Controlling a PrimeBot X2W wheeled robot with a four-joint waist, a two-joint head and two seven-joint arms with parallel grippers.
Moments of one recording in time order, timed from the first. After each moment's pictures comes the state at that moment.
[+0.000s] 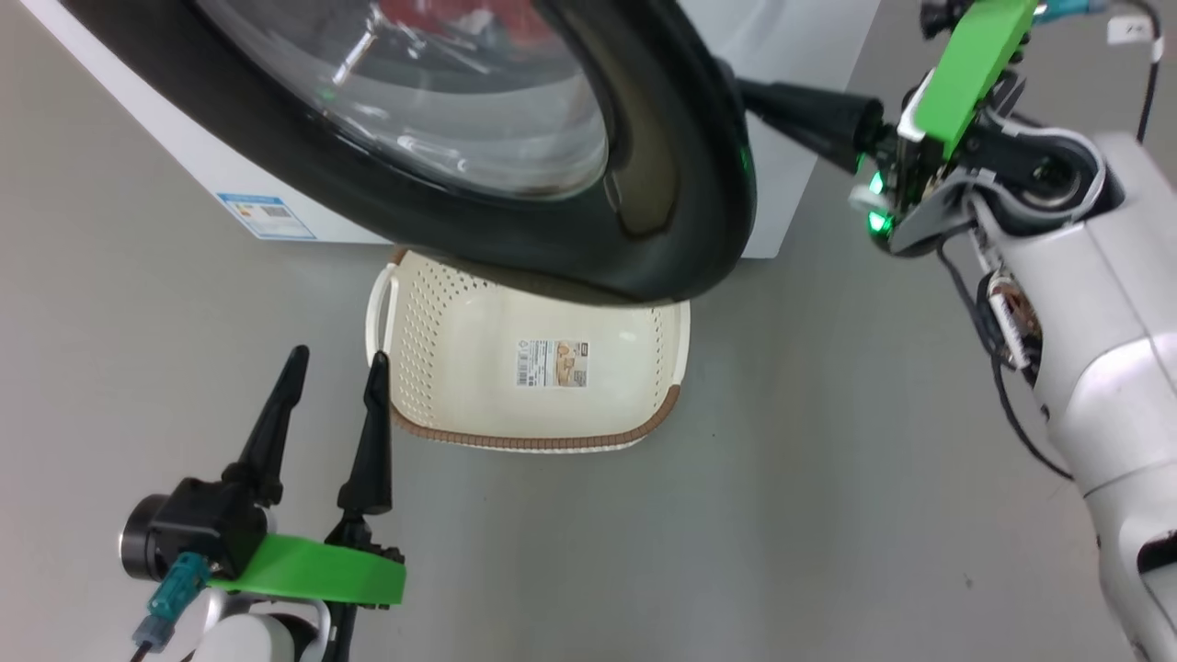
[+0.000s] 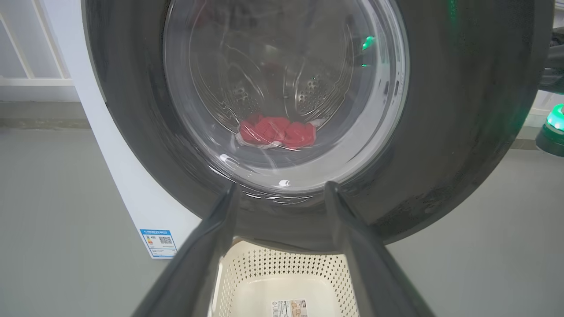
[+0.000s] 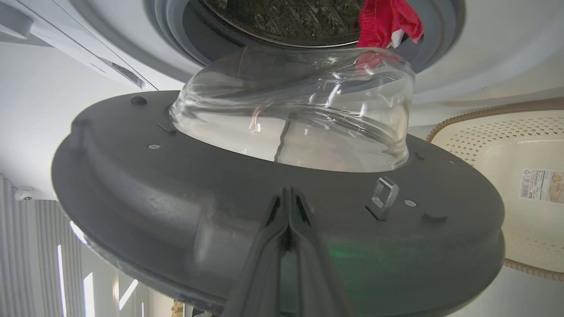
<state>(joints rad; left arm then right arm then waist) -0.25 0.03 -0.05 0.17 -0.20 -0.09 -0.25 -1.10 -0.13 0.28 0.86 1.70 0.12 0.80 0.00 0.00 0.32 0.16</state>
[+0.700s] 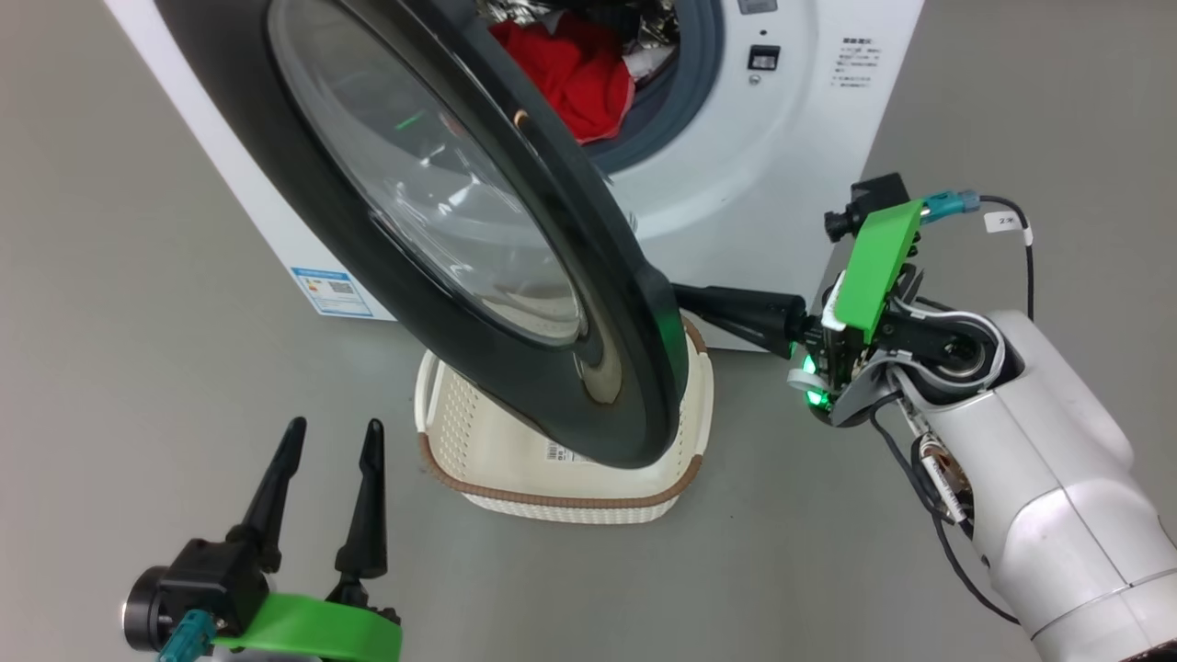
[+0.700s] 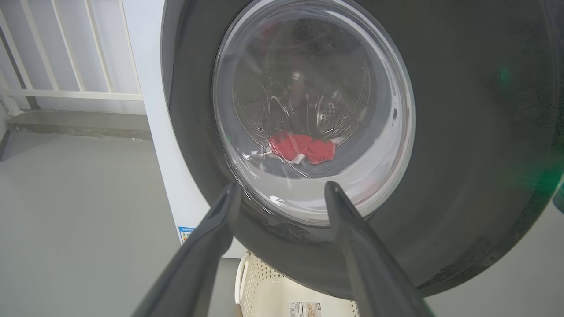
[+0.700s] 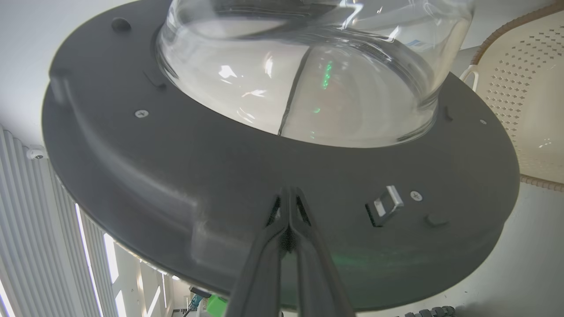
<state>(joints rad) -0.14 0.03 -0.04 0.17 -0.20 -0.07 -0.25 -0.81 -0.08 0.32 0.76 1.72 0.12 0.84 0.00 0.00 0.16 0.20</state>
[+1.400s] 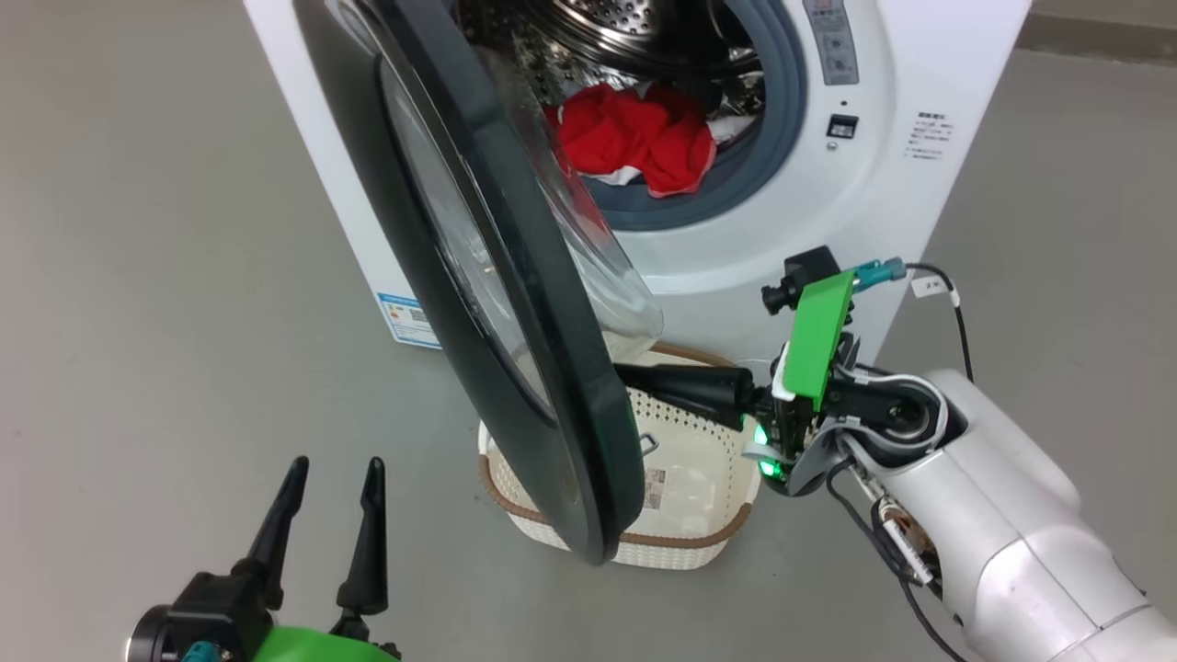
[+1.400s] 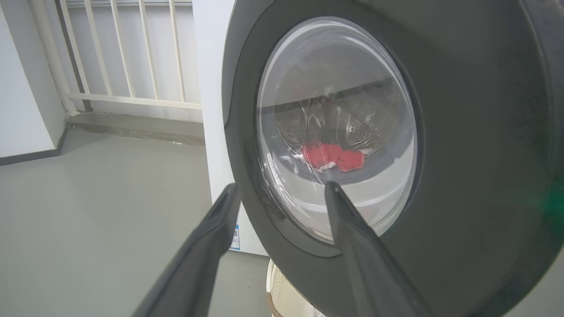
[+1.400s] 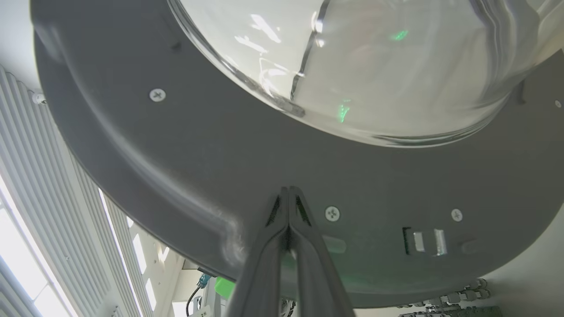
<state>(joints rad) -0.08 0.03 -0.04 0.17 -0.20 -0.06 -0.25 -0.75 -0.08 0.48 0.72 1.87 0.12 0.82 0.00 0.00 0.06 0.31</state>
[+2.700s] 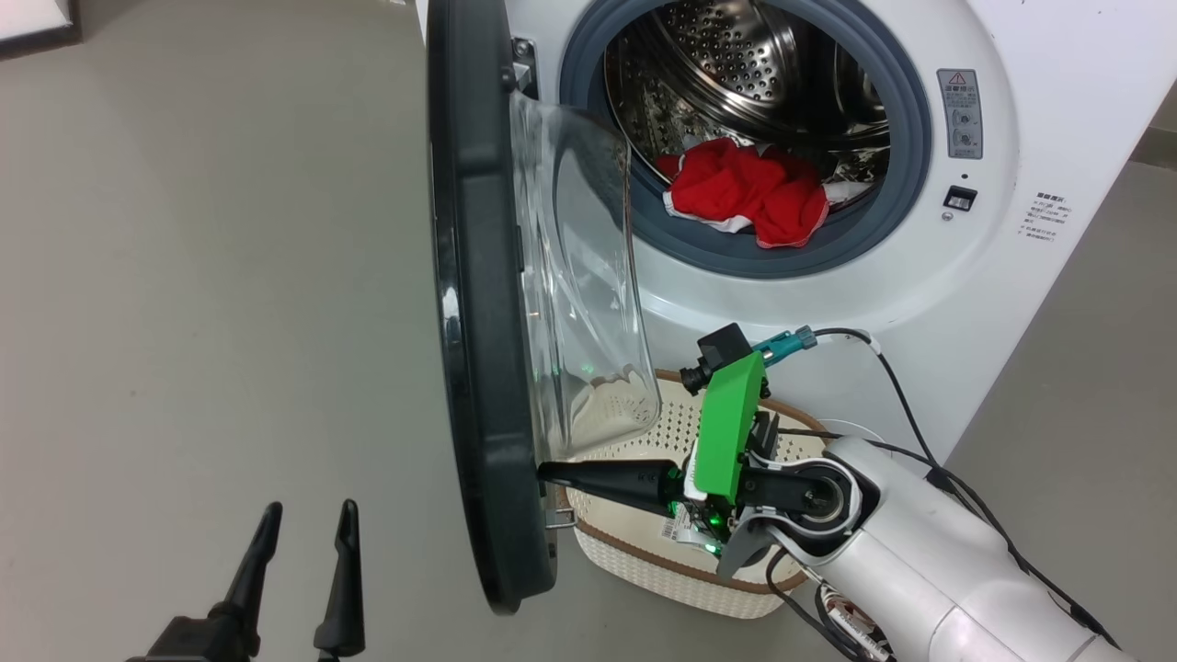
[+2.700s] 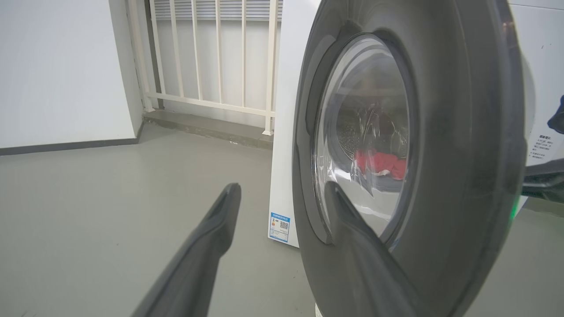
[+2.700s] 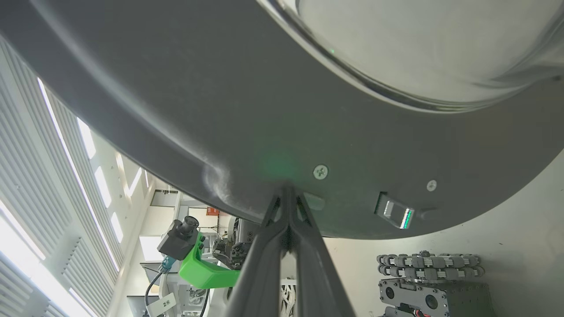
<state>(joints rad) 0.00 0.04 0.00 0.15 -0.20 -0.05 -0.25 -0.70 -0.07 0.77 0.63 1.90 0.12 0.64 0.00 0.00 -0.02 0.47</state>
